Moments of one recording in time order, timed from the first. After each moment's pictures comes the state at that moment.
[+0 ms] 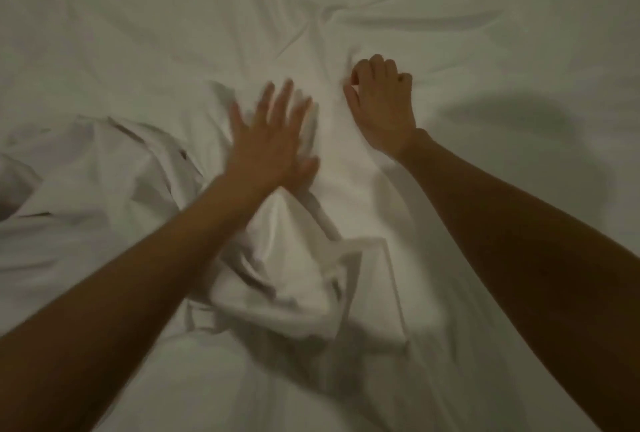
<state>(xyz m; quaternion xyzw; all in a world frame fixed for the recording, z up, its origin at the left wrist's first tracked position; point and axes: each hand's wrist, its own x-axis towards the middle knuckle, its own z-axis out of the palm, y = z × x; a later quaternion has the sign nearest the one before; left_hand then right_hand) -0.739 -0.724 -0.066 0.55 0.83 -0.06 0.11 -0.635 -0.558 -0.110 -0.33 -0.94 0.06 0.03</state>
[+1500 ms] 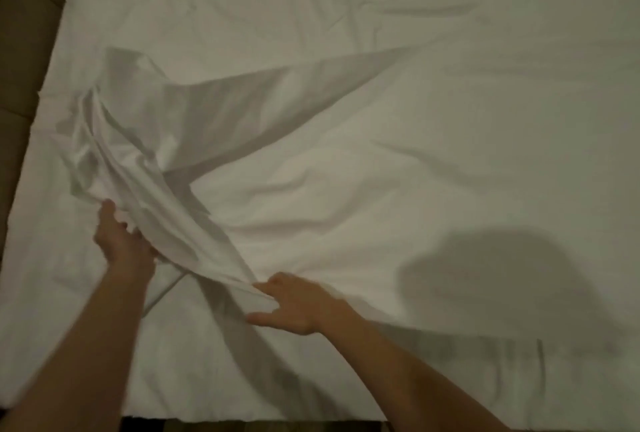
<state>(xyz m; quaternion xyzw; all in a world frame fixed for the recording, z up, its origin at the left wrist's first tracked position) -0.701 -1.071 0.013 -0.30 0.67 0.66 0.16 -0.480 -0.961 -0.015 -0.09 -0.82 0.47 -0.32</state>
